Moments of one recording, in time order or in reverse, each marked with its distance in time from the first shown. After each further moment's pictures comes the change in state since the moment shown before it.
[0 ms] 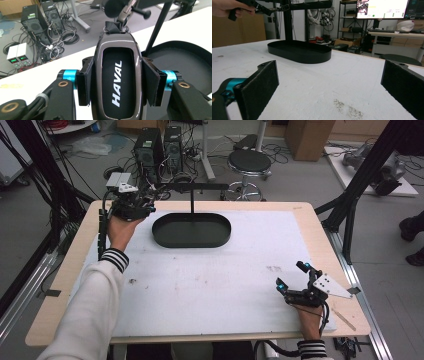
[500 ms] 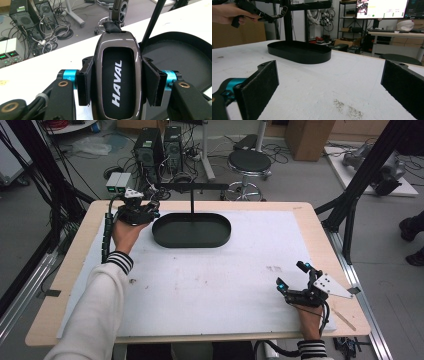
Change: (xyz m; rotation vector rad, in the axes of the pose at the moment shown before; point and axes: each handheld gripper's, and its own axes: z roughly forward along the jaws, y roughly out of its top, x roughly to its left) left arm -0.004 -0.014 0.017 0.029 -0.041 -0.007; right arm 0.000 0.000 0.000 0.000 -0.003 0.011
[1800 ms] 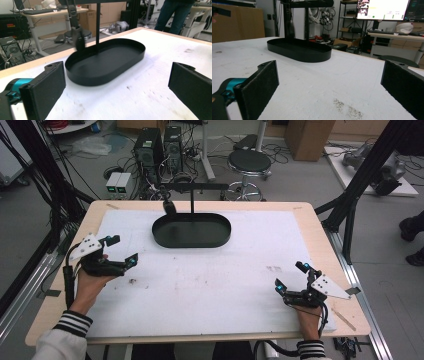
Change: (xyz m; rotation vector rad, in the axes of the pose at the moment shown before) left arm -0.001 -0.122 -0.120 -0.357 -0.271 0.070; right arm 0.004 0.000 0.001 0.008 -0.003 -0.045
